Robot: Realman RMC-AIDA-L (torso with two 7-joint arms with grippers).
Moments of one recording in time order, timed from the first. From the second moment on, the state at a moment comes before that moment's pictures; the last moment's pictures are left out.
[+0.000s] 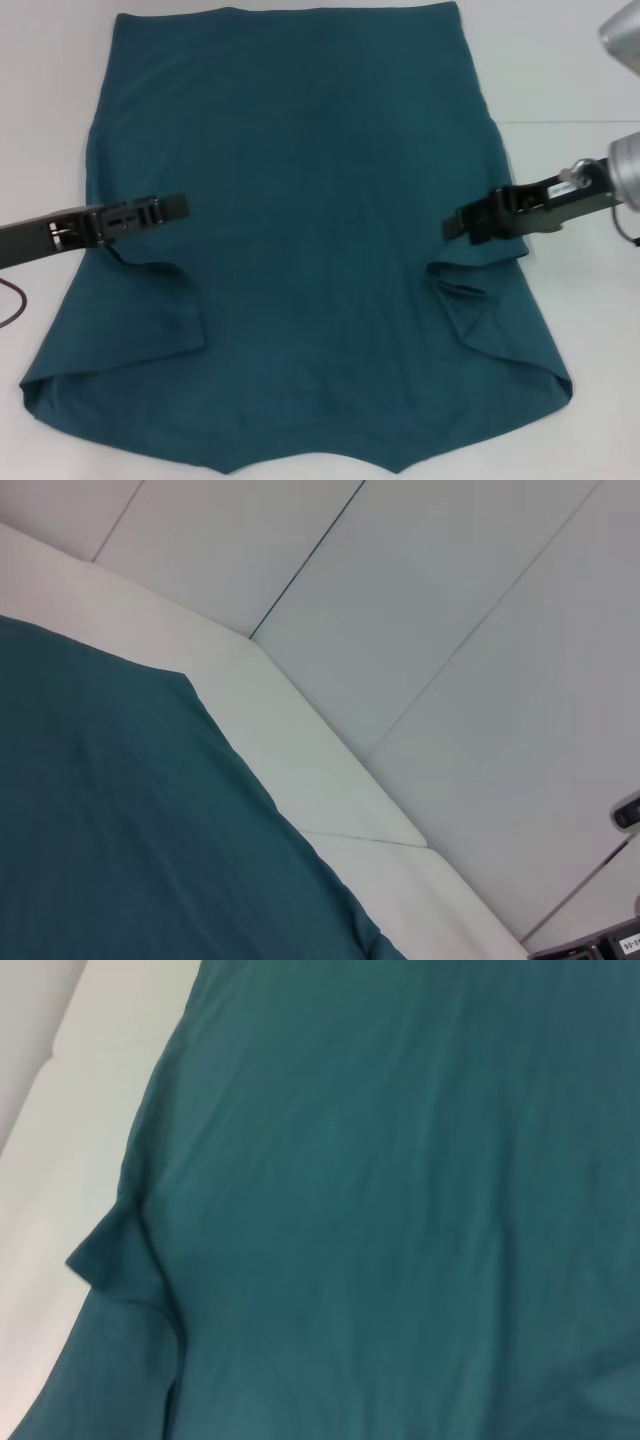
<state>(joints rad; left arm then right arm) -0.43 -2.15 0.51 1.03 2.01 1.64 -2.06 0.88 1.93 -0.79 -0.58 -2.39 -1.38 2.54</state>
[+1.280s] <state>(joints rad) -0.34 -2.08 0.22 1.03 2.41 1.73 -2.41 0.76 1.87 -0.63 -0.65 -2.36 -1.56 2.44</state>
